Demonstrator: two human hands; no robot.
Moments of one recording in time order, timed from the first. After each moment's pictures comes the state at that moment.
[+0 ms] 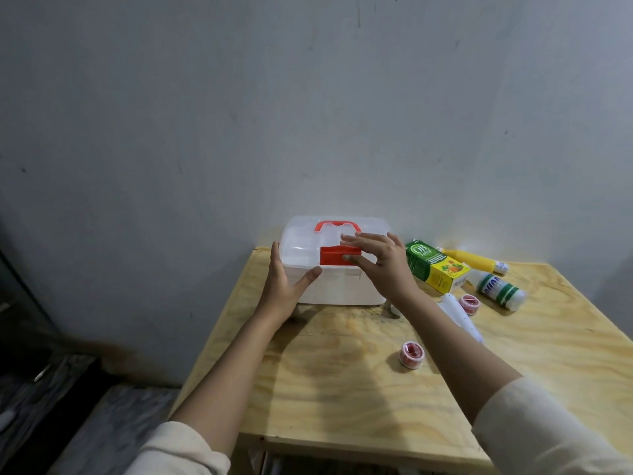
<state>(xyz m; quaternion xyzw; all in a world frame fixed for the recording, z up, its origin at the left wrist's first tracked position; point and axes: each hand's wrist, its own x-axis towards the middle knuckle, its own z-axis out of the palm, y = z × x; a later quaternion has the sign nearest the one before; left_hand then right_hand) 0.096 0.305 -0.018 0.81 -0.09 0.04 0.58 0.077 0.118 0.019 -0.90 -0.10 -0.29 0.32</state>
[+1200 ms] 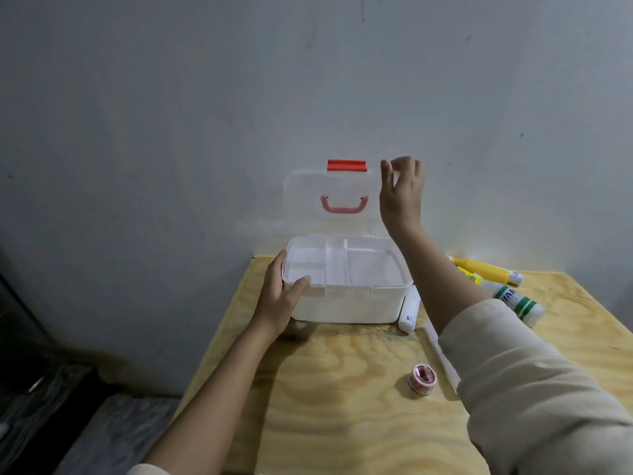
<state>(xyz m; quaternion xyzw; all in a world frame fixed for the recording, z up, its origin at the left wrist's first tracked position) 0.106 0.313 -0.013 0.76 -0.10 0.00 0.64 0.167 0.103 0.093 -0.79 0.03 -0.44 0.44</state>
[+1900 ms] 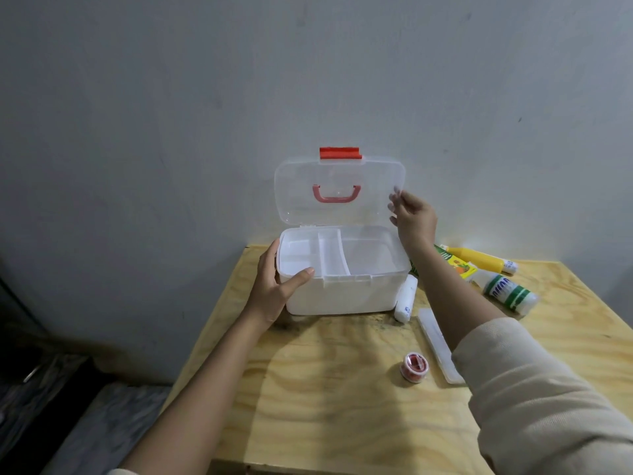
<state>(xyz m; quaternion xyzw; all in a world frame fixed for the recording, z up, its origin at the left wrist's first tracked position) 0.108 0.312 -0.017 0.75 -0.11 0.00 0.66 0.160 0.066 0.036 -0.69 0.11 -0.32 0.64</state>
